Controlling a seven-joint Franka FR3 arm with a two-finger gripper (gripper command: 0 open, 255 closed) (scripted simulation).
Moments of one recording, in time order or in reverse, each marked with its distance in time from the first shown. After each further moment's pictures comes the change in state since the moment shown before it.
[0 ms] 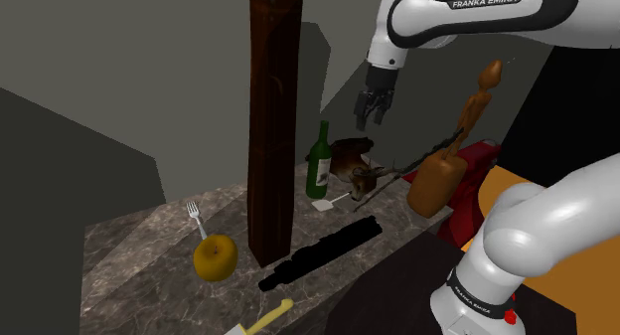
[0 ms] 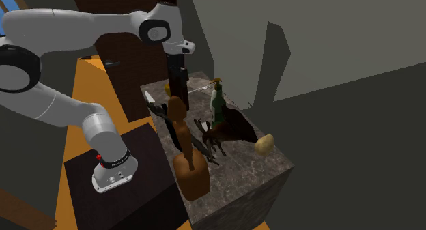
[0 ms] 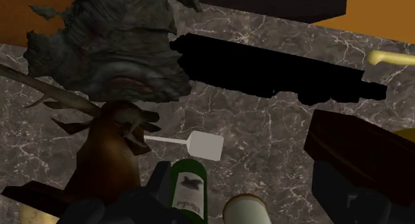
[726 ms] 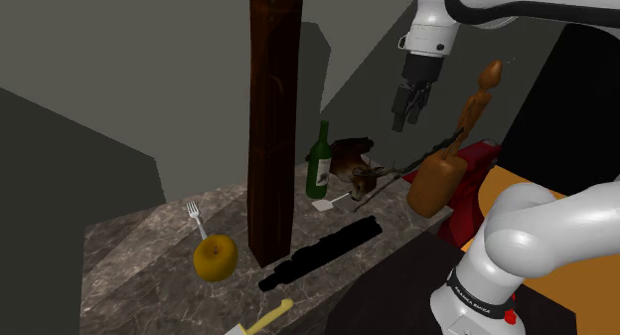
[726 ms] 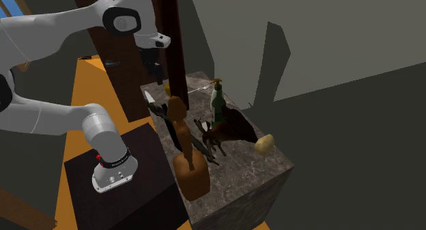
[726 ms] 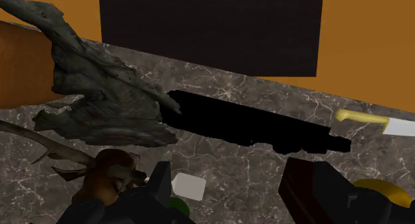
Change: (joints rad) arm 0.021 -0.281 0.026 -0.064 0.022 -0.256 0.006
